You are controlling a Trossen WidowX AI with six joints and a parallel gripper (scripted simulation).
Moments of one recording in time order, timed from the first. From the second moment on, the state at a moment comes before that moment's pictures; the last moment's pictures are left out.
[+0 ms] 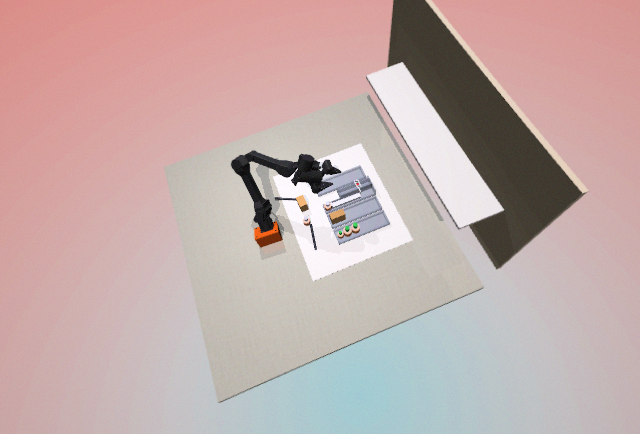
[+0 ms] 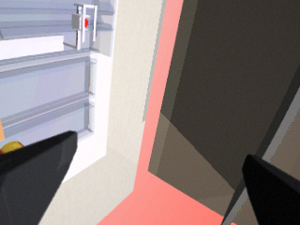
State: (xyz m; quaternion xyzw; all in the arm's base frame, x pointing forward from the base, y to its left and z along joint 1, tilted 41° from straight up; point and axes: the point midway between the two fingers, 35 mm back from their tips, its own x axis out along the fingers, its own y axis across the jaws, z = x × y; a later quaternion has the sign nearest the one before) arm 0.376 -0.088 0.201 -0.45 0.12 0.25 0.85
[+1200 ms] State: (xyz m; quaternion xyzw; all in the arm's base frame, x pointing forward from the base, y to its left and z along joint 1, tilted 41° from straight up) arm 0.210 -0.037 0.039 0.20 0.65 0.28 0.68
